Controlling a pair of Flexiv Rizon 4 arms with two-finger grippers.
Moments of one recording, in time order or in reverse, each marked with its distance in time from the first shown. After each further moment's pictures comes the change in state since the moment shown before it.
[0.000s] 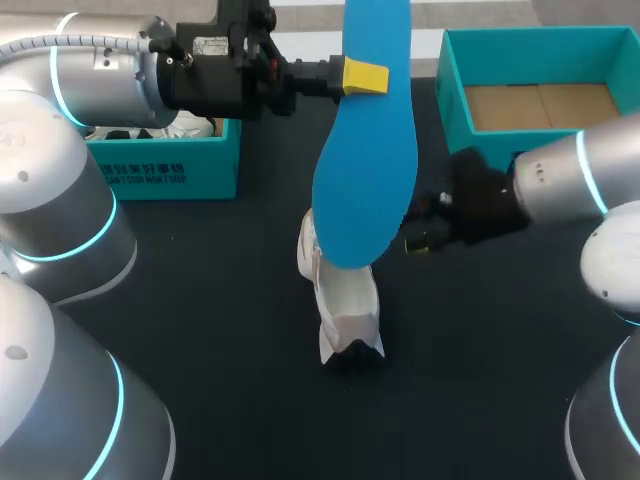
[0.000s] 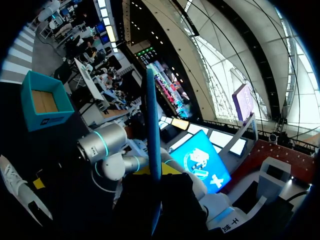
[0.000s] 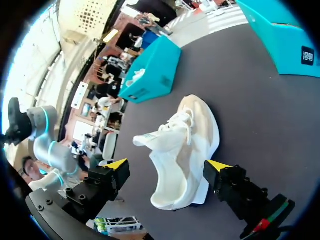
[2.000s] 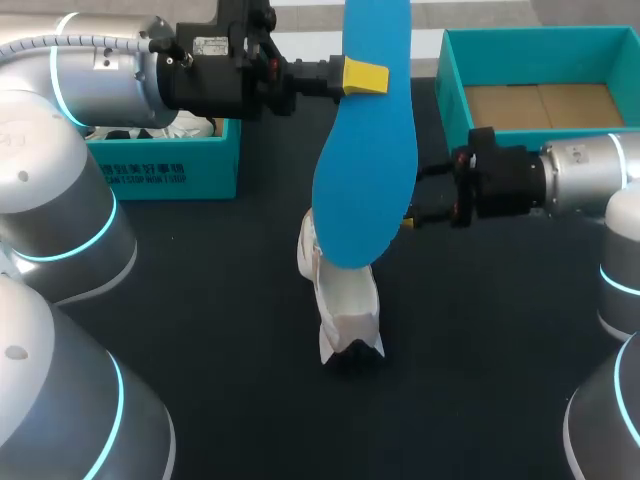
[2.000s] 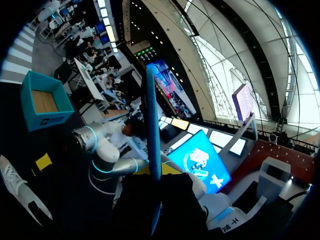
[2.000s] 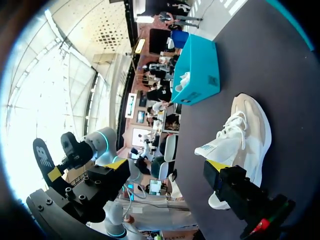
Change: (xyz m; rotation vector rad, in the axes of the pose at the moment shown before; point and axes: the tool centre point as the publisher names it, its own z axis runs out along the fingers) left arm 0.000 0.000 0.000 0.000 0.000 0.000; right arm 0.057 0.034 -0.032 0.040 0.512 0.174
